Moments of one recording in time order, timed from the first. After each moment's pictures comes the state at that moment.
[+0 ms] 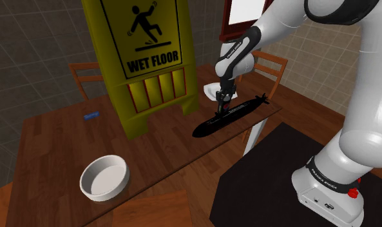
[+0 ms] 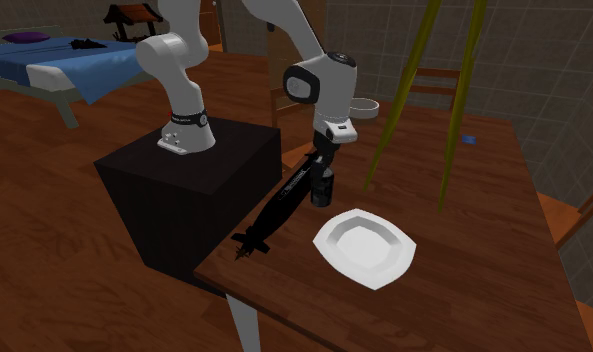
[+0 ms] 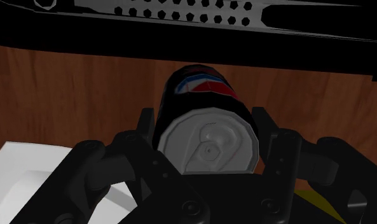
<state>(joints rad) -0.05 0.43 -0.11 -2.14 0.03 2.49 -0.16</state>
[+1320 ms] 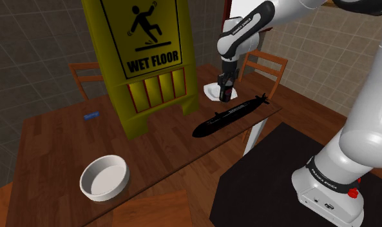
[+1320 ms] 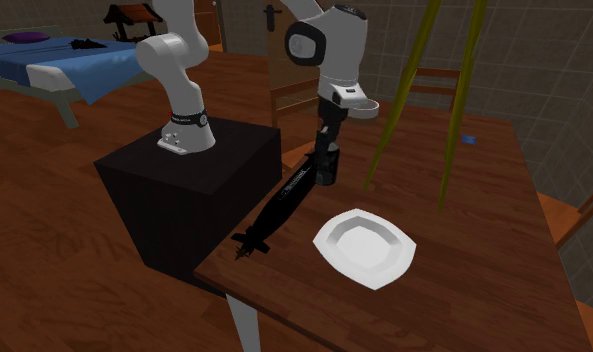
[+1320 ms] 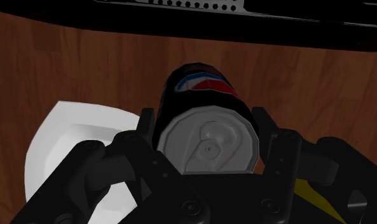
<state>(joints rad) -0.05 0.28 -0.13 -2.08 0.01 2.28 -0.16</state>
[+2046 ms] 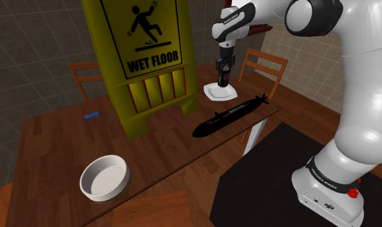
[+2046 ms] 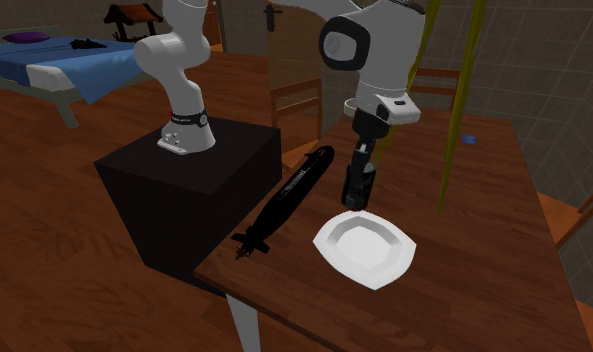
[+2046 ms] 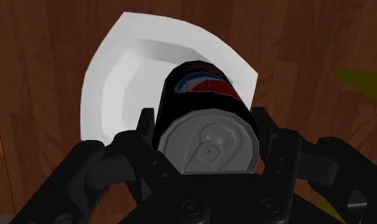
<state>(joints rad) -0.16 0.61 -0.15 -1.51 0.05 2.04 -0.29</state>
